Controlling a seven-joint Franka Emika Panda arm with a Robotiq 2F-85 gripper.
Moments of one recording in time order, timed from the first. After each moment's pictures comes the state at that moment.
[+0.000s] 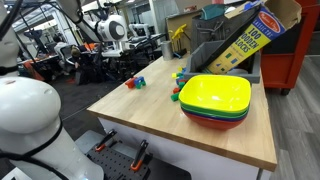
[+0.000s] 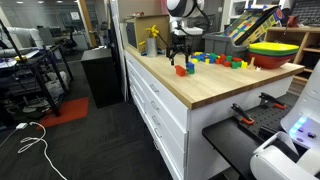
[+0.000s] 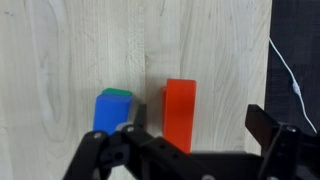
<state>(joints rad) 0.19 0.27 0.13 -2.05 0.09 2.17 0.27</state>
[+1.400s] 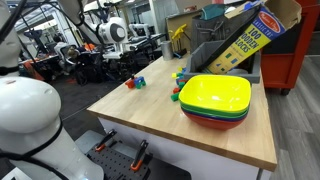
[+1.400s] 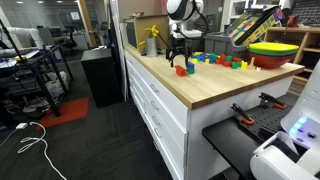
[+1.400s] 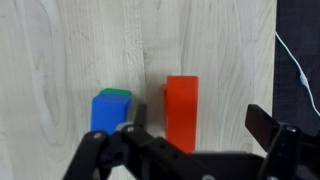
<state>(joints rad) 0.19 0.29 0.13 -2.05 0.07 2.21 0.32</state>
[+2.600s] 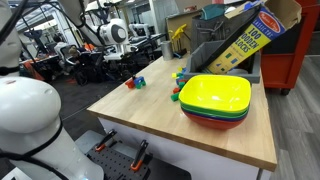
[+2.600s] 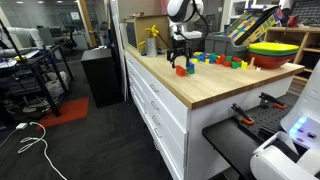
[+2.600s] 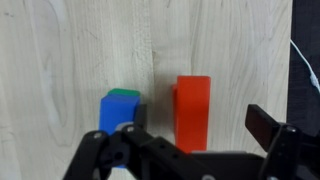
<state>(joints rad) 0.19 0.30 0.12 -2.05 0.04 2.21 0.34</state>
